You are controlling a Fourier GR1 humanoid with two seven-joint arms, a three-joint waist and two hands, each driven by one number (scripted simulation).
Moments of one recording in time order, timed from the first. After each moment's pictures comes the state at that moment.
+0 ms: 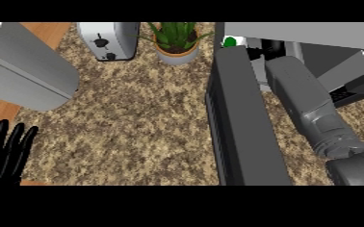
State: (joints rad) left arm 0.39 0.06 0.17 -2.12 0.32 -0.36 -0.15; right arm -1.12 -0.21 -0.16 -0.16 0.09 -0.20 -0.75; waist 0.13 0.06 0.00
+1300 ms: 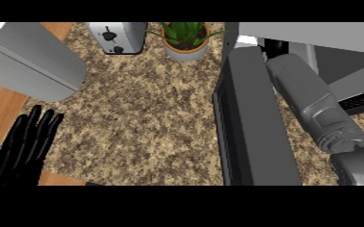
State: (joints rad) left arm 0.29 0.06 0.08 -2.10 0.18 -0.34 -0.12; right arm -1.18 -0.23 -0.13 -0.03 0.18 -0.50 -0.66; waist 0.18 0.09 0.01
